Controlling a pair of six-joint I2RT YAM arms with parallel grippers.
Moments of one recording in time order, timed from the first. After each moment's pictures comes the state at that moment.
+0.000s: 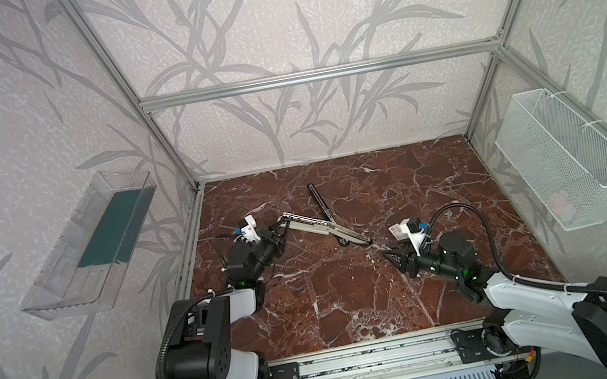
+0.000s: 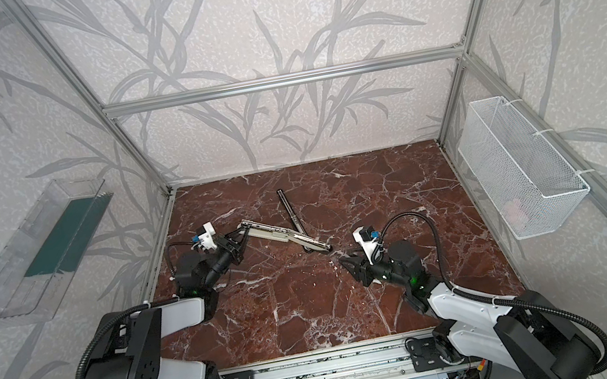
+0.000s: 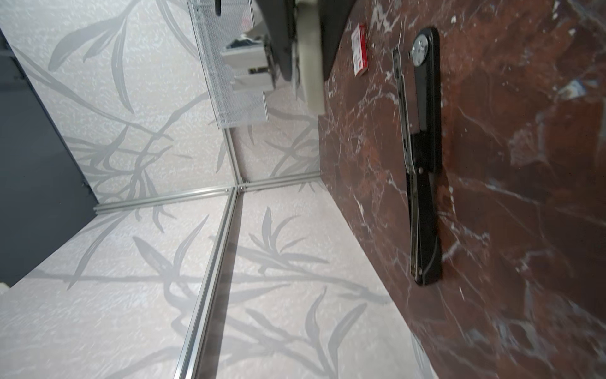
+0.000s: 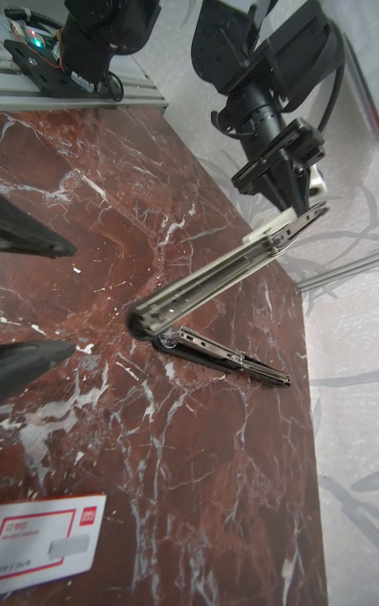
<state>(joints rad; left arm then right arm) -0.08 1.47 0.35 1.11 0.52 -1.37 0.53 1.08 0.20 0.60 -0.37 0.29</state>
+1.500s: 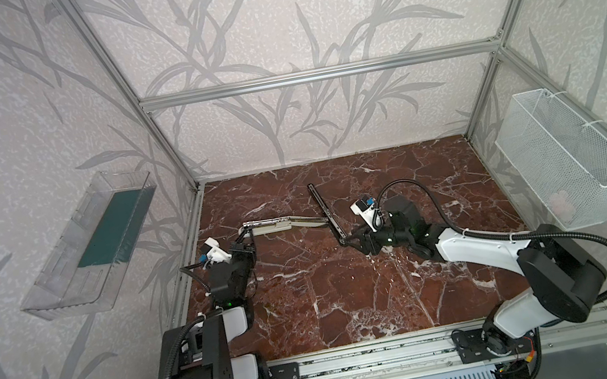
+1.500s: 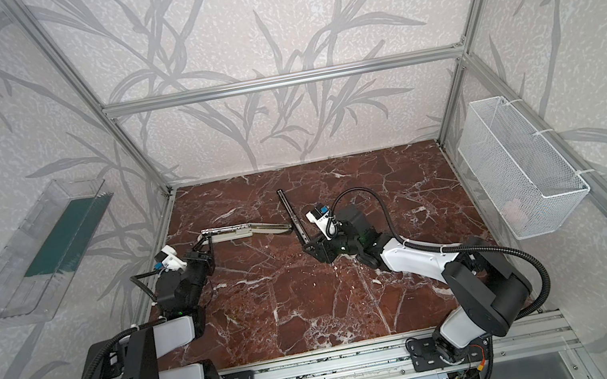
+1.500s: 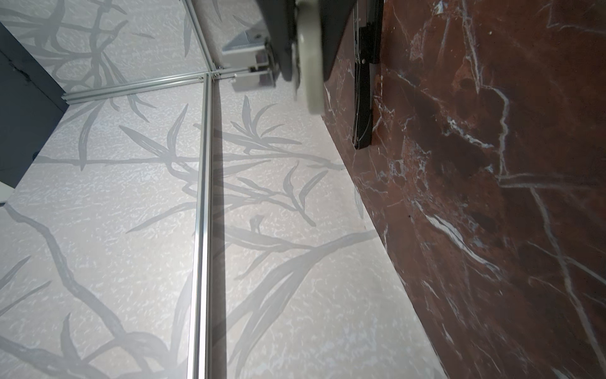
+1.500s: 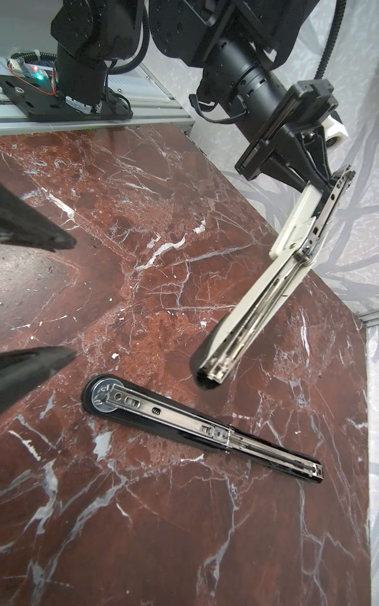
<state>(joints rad) 0.12 1.31 0.21 1.13 0.24 -1.31 0.64 1.50 0.76 0.25 -0.45 0.23</state>
